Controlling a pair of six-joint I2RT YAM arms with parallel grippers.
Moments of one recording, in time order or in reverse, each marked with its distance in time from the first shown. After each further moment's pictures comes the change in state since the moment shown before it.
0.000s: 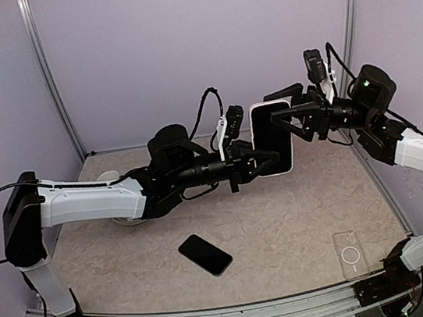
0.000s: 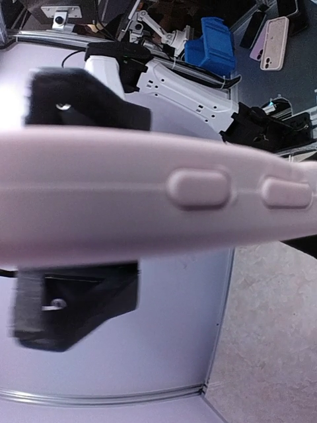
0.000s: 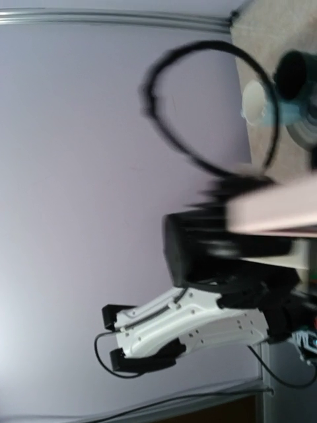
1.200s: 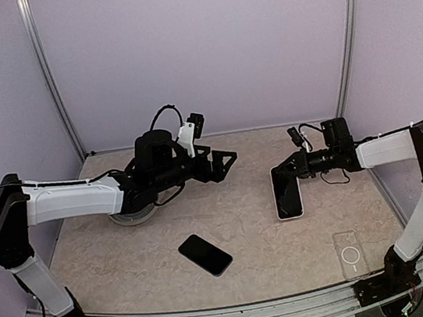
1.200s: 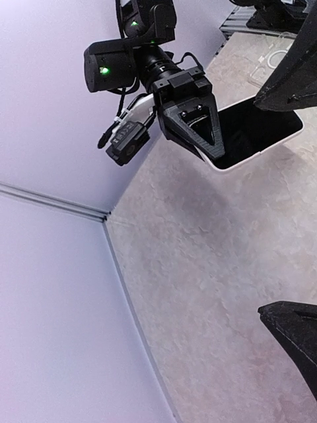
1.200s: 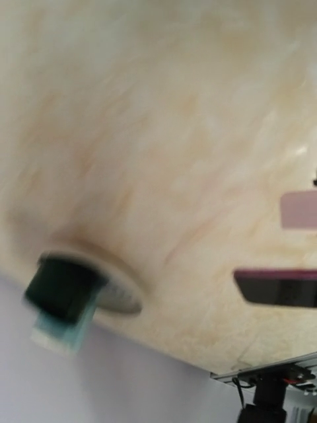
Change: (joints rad) left arm 0.148 -0.103 -0.132 -0.324 -0.481 -0.034; right arm -0.268 0.417 -0.108 -0.337 0.105 0.124
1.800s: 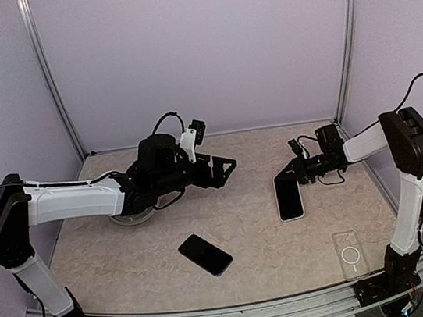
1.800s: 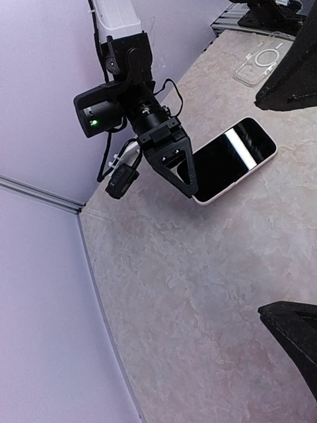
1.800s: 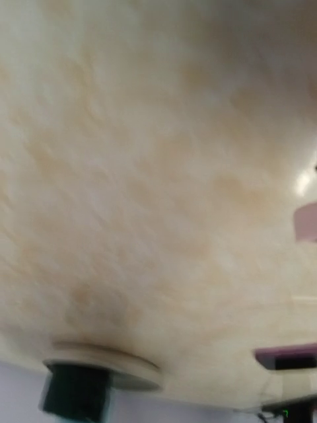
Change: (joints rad) left arm 0.000 0.003 -0.021 -0.067 -0.018 -0.044; right arm -0.087 0.336 0.166 -0.103 -0.005 -0.038
